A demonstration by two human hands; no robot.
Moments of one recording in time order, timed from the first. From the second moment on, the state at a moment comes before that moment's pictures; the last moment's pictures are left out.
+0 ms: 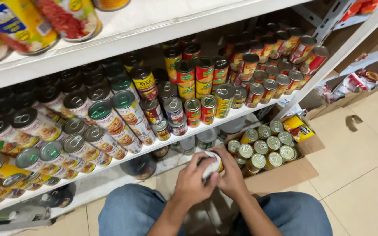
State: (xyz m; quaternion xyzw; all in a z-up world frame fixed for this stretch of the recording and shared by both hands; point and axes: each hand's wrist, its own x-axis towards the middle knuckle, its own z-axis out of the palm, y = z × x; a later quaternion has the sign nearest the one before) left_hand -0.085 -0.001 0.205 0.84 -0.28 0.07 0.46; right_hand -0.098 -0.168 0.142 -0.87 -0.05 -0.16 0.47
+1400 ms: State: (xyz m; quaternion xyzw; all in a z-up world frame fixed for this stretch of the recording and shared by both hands) left_hand -0.080 -0.011 0.177 0.81 -0.32 0.24 0.44; right_hand -0.099 -0.169 0.139 -0.85 -0.07 -0.21 0.47
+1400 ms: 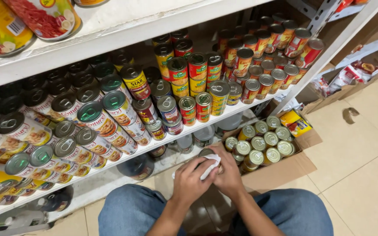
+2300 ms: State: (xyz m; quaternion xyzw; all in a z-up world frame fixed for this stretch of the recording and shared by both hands) left_hand -0.067 -0.004 0.174 0.85 -0.23 0.21 0.43; right_hand -0.102 -0.165 0.149 -0.87 -0.06 -0.20 0.44
